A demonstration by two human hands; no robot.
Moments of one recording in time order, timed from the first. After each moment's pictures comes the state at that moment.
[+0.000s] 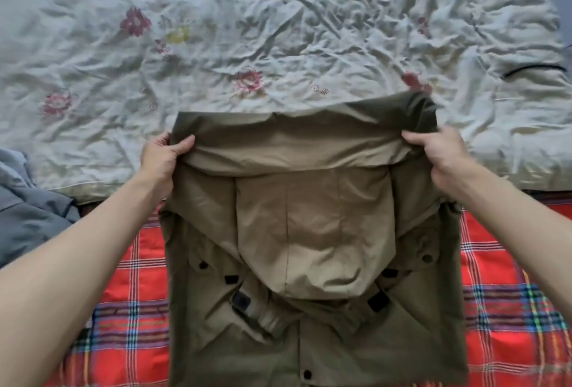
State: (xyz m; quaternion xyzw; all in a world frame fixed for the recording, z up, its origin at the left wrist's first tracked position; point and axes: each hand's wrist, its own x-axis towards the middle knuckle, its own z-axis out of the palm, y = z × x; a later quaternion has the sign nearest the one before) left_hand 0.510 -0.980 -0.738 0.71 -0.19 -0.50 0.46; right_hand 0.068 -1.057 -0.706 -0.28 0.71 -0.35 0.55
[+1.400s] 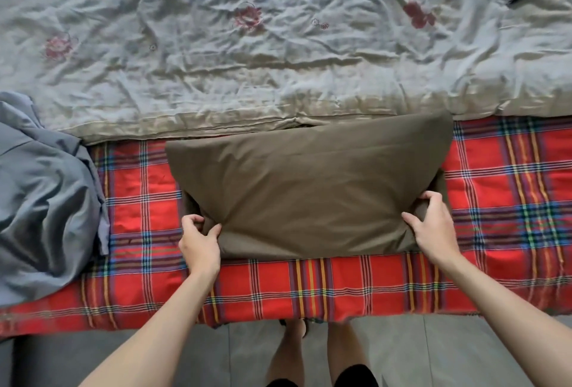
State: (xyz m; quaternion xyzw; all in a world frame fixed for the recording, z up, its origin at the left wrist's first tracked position) left_hand 0.410 -0.704 -0.782 0.91 -0.19 -0.30 0.21; right_hand 0.016 -0.787 -0.771 -0.48 0.80 -0.06 0.35
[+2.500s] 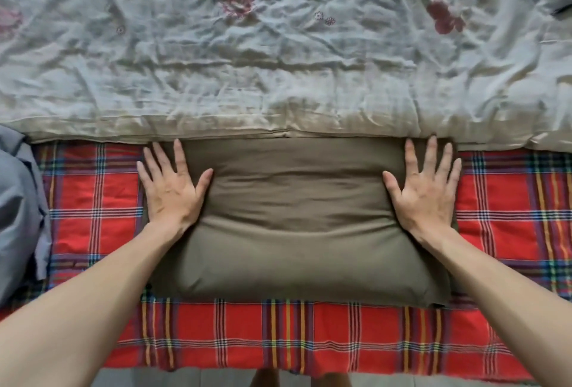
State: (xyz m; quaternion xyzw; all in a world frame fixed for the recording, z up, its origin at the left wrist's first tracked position) left_hand 0.457 -0.830 -0.867 0.83 -0.54 -0.06 -0.11; right_hand 0.018 -0.914 -0.859 -0.73 0.68 0.05 0.02
